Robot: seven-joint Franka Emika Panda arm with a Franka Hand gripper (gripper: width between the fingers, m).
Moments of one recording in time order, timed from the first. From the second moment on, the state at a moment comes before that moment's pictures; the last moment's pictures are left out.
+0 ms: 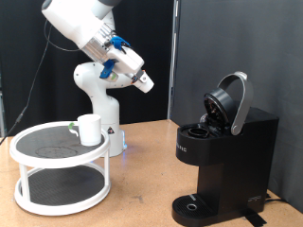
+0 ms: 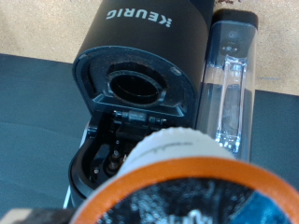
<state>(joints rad) 0.04 -0.31 -0.41 -2.27 0.73 1.80 1.73</state>
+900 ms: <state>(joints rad) 0.09 -0.28 -0.29 -2.23 0.86 1.84 1.95</state>
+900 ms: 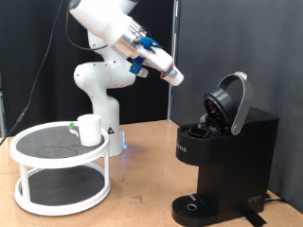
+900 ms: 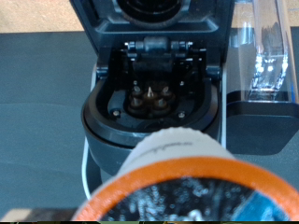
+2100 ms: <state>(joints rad) 0.09 -0.15 -0.14 -2.23 0.78 2.04 2.01</state>
